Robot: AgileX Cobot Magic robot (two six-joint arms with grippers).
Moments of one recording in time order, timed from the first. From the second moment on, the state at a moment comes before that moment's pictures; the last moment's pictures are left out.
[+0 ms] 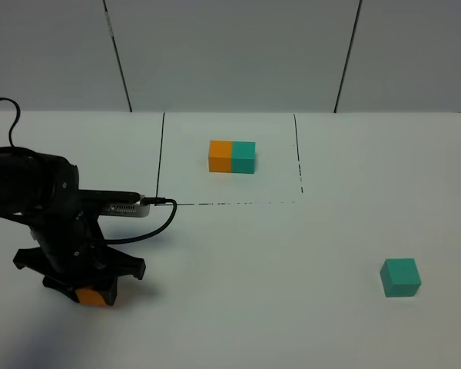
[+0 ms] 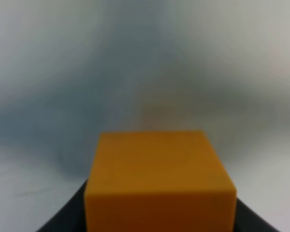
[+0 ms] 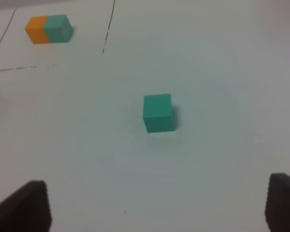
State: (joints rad) left arm -0.30 1.89 -1.07 -0.10 0.76 -0.10; right arm -0.09 -0.01 -0.49 0.15 1.06 -0.06
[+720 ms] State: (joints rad) left arm -0.36 1.79 -1.34 -0.10 1.02 0.49; right arm -0.09 -0.01 -0.49 0.15 1.06 -0.06
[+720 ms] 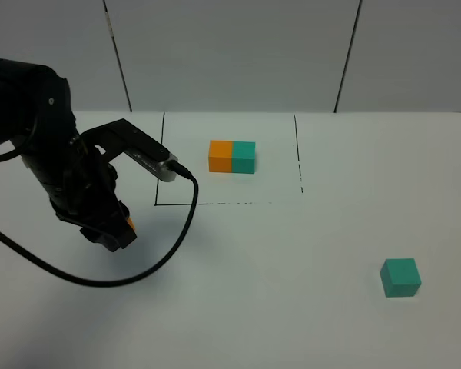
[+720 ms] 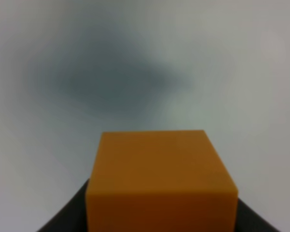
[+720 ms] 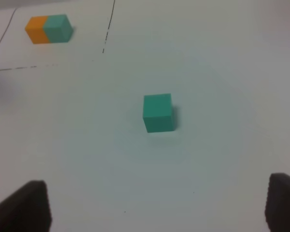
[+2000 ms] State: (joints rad) left arm -0.58 2.20 -1.76 -0.02 1.09 0.92; right arm -0.09 -0.01 -0.49 0.15 1.06 -0.06
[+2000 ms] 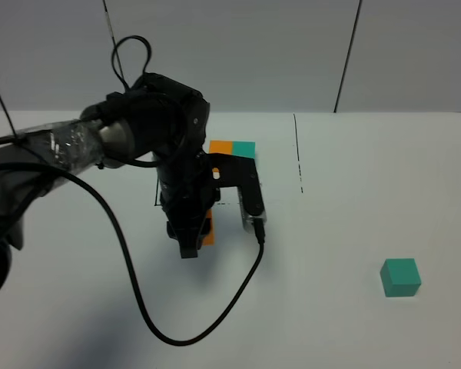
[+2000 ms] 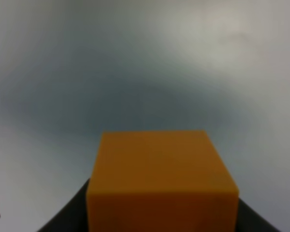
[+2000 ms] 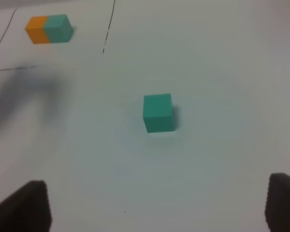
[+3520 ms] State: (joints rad) left arm -0.64 2.44 -1.96 -0.04 1.09 1.01; right arm -0.09 -0.01 -0.49 0.15 1.06 -0.06
